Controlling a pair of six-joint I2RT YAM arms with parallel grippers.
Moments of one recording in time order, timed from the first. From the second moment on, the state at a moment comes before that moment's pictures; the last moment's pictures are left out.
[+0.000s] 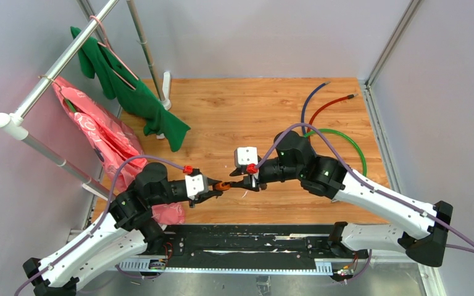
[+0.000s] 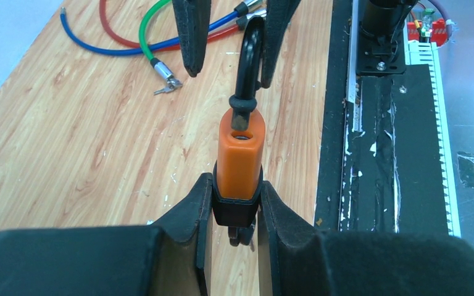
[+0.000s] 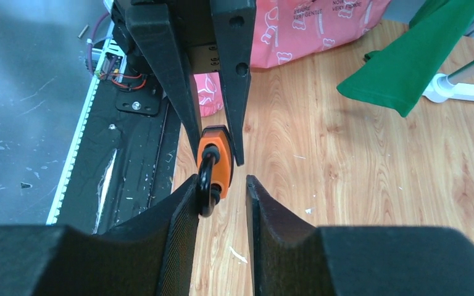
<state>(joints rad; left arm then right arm) -0.81 0.52 0.58 -0.29 0.50 0.33 1.05 1.09 1.10 -0.34 -0.50 -0.42</state>
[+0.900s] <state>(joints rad) -0.81 0.49 0.58 -0.15 0.50 0.22 1.05 1.03 1.11 -0.32 -0.46 -0.40</state>
